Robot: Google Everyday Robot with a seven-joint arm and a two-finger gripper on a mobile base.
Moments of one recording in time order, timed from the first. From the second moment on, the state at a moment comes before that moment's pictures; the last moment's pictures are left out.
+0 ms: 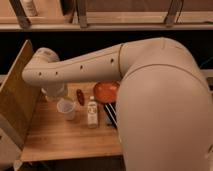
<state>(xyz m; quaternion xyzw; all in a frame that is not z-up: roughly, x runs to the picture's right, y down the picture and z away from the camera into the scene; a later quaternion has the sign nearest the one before) -0.205 0.044 0.687 -0.17 0.15 0.69 0.68</state>
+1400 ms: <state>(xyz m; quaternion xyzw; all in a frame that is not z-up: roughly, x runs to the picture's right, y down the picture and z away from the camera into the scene) -0.051 0.004 0.761 -0.08 0.22 0.70 0.67</state>
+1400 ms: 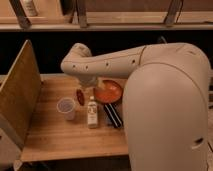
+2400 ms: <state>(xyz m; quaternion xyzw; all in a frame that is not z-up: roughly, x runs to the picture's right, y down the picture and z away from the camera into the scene) -0.016 0.036 0.744 -0.09 0.29 0.71 0.64</state>
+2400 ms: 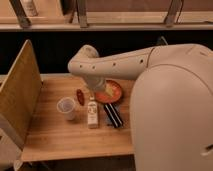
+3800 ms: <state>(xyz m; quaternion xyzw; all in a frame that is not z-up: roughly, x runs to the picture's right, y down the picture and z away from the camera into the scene) -0.074 0.157 0.785 -0.24 0.33 0.64 0.65</state>
